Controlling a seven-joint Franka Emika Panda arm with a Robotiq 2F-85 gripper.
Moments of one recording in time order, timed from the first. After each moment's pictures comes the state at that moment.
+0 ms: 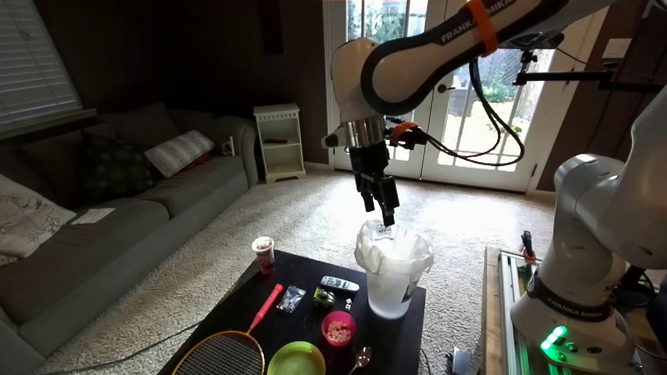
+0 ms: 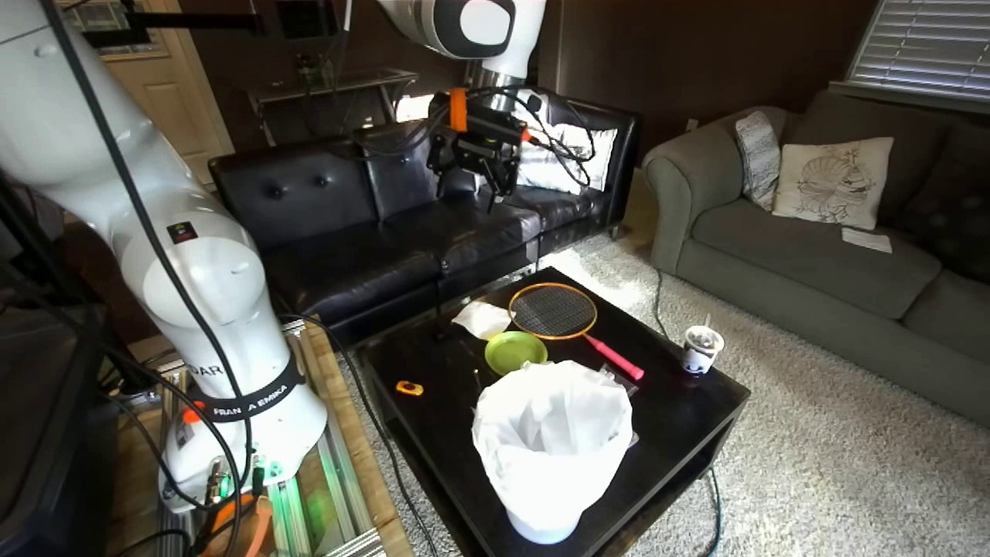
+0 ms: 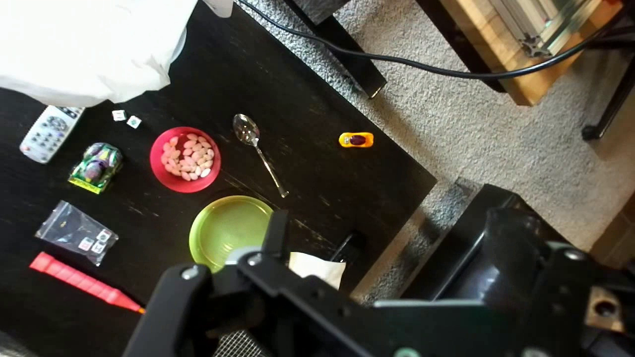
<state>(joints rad) 0.21 -0.26 -0.08 -2.38 0.09 1.90 -0.67</state>
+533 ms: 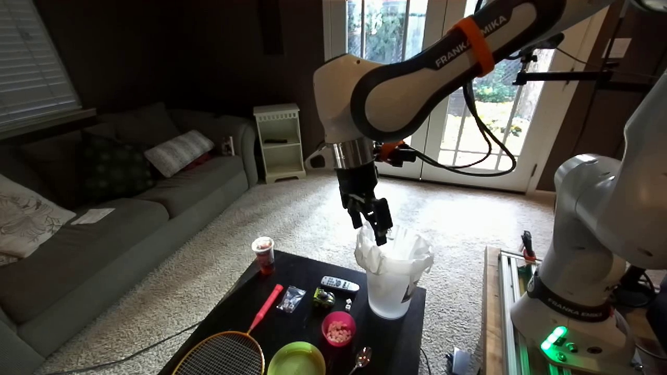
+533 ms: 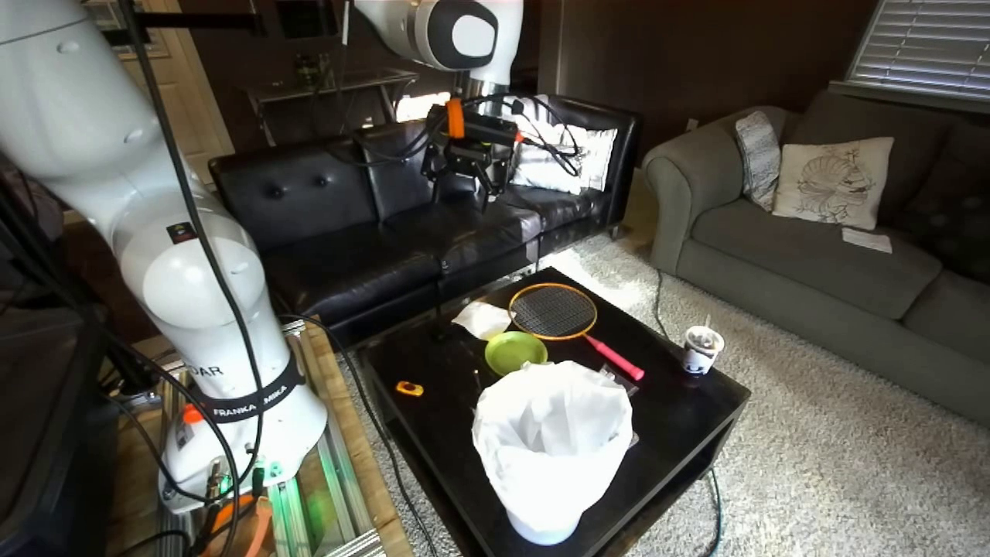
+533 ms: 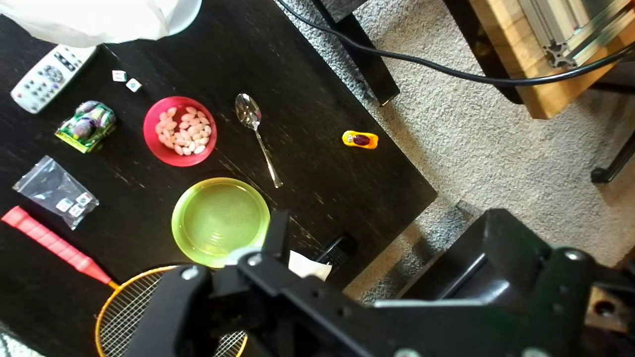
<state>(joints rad) 0.21 -0.20 0.03 -2.37 0.08 1.96 -0.71</state>
